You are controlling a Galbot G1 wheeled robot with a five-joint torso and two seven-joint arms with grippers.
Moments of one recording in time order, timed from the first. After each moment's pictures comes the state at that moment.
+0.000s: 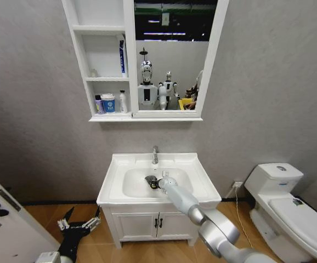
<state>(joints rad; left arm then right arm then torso) 2.05 -1.31 -0.69 -2.50 -0.23 0.19 -0.19 -0.37 1.52 -0.11 0.51 0.84 -0.34 0.03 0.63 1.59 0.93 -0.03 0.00</state>
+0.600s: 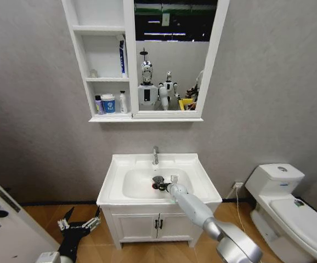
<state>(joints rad) 2.05 -1.31 -0.69 -2.50 -0.23 0.19 -0.19 -0.48 1.37 -0.15 0.74 0.89 -0.34 0.05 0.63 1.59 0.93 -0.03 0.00</state>
